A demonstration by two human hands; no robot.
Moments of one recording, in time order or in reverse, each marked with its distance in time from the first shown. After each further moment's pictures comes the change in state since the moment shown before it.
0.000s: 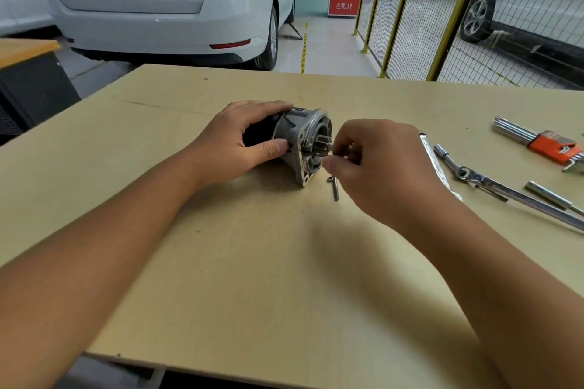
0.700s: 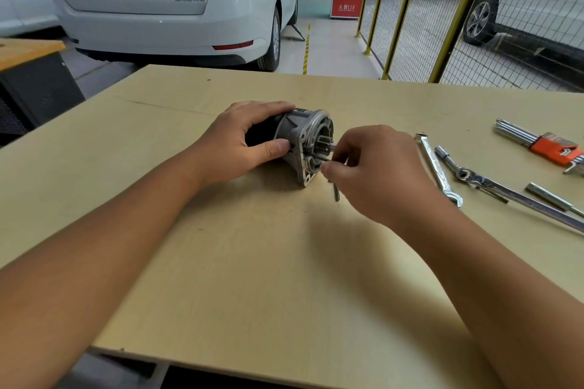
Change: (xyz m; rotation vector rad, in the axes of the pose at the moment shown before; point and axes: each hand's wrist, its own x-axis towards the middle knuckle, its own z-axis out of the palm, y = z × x) left_hand -0.001 0.001 0.001 -0.033 0.005 -0.004; right_hand 0.004 0.009 0.012 0.055 -0.006 0.078
